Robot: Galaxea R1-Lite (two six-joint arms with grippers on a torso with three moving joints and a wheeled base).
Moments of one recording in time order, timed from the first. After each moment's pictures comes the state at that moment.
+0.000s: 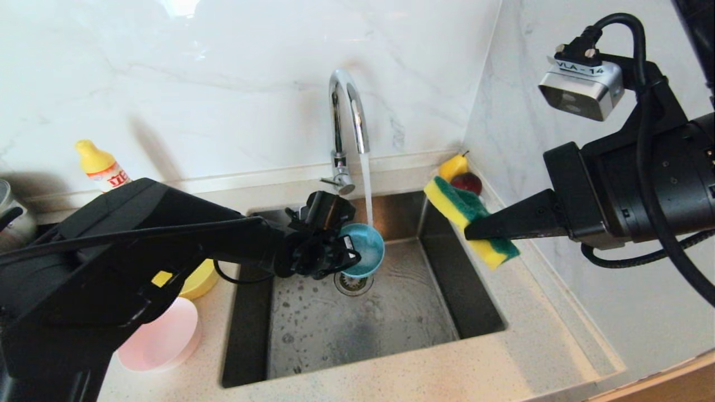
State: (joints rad) left arm -0.53 2.27 -1.50 -0.06 0.31 -0.66; right arm 0.77 1.53 -1.67 0.71 0.21 0.51
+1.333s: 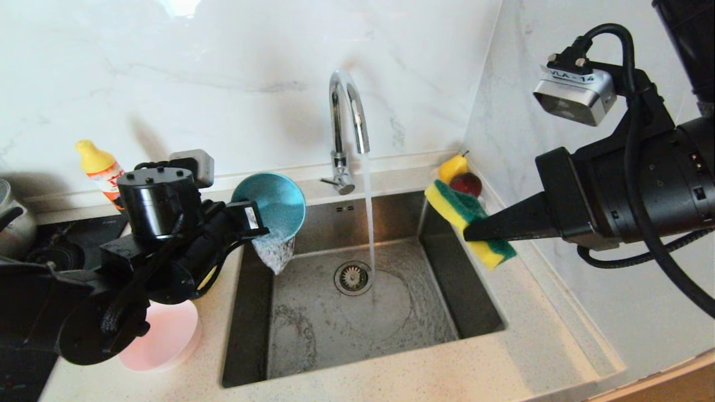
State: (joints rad) left arm -0.38 1.73 -0.75 -0.91 0.43 -0.12; right arm 0.76 1.54 -1.67 0.71 0.21 0.52
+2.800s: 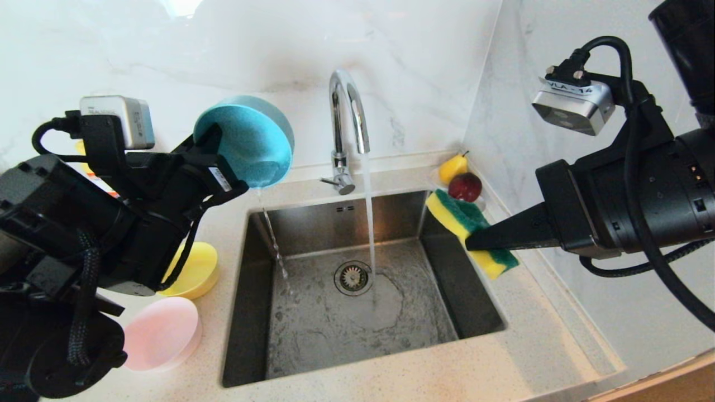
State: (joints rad) left arm -0.38 1.68 -0.64 -1.52 0.28 0.17; right arm 0.76 1.53 -1.64 0.71 0.21 0.51
